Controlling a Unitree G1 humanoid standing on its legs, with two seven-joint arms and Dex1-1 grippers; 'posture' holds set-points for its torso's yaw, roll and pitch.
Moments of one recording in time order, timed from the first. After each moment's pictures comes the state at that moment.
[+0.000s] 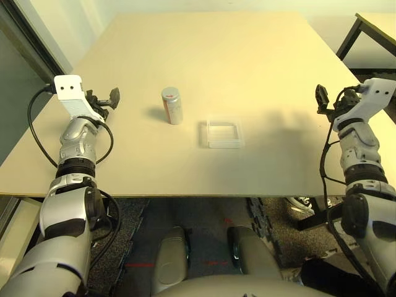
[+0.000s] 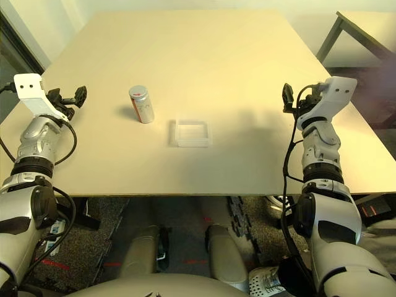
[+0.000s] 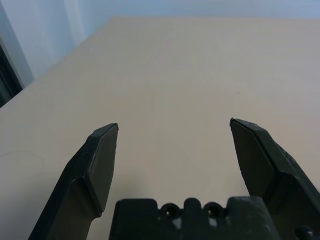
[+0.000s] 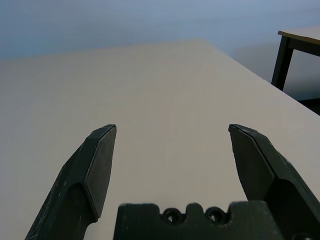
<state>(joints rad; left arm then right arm) -0.80 0.53 0.35 1.04 -0.24 -0.14 -0.39 -0.74 -0.48 -0.38 0.99 0.29 -0.24 0.38</state>
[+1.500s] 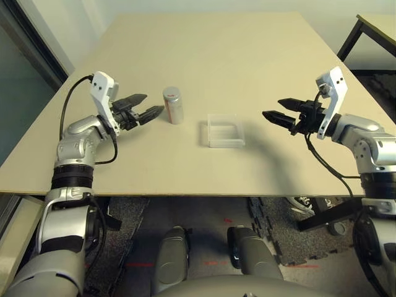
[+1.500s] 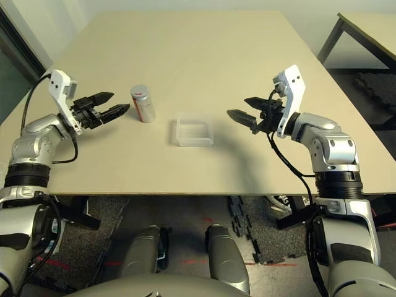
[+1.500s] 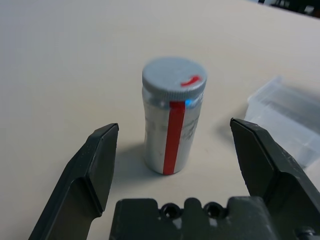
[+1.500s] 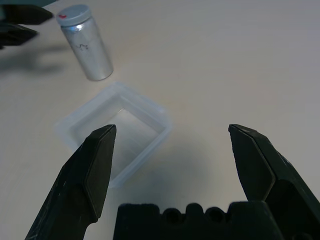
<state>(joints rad) -0.71 0.53 0.13 0.70 -0.28 0.18 -0.96 -0.56 -0.59 -0.10 0.15 0.42 0.64 0.88</state>
